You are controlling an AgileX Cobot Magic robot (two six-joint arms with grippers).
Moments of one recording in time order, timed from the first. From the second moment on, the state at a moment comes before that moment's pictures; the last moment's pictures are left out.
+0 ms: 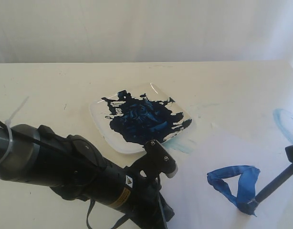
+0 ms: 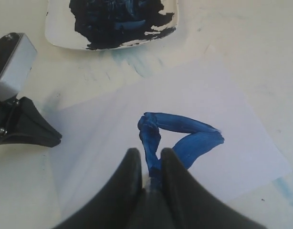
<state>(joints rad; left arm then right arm) -0.95 1.83 -0.85 1.67 -0.32 -1.62 -0.07 0.71 -0.61 0.64 0.99 -0.90</state>
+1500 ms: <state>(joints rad) 0.09 0.83 -0.61 1.67 -0.89 -1.64 -0.07 0.69 -0.74 1.24 0.76 -0.75</state>
